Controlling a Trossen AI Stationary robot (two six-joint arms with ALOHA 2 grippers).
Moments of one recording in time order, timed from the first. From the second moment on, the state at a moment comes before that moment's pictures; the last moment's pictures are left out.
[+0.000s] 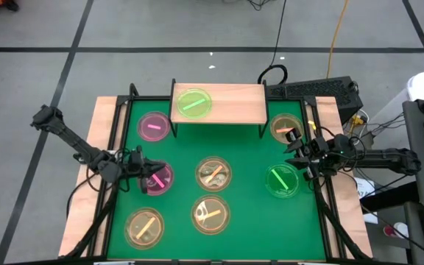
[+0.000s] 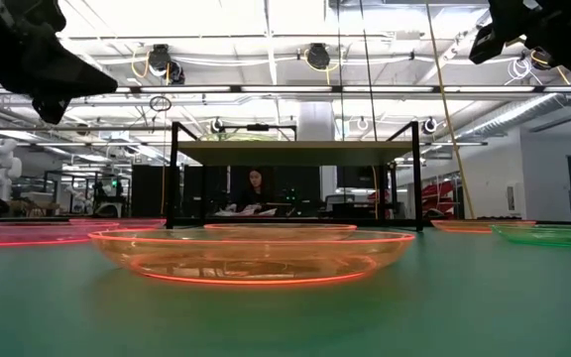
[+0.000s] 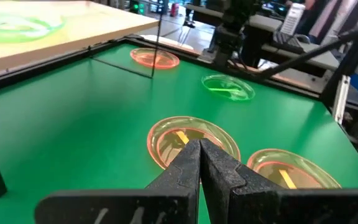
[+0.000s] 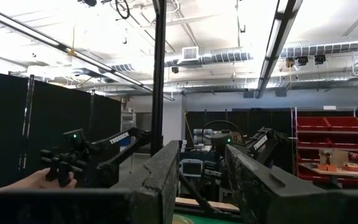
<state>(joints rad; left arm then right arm) -0.63 0.63 0.19 0.15 -0.81 -0.47 -0.14 0.37 0.02 0.87 -0.42 0.20</state>
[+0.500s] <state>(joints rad) -0.59 0.88 0.19 0.22 -0.79 -0.66 -0.14 0.37 0.02 0.87 -0.42 0.20</state>
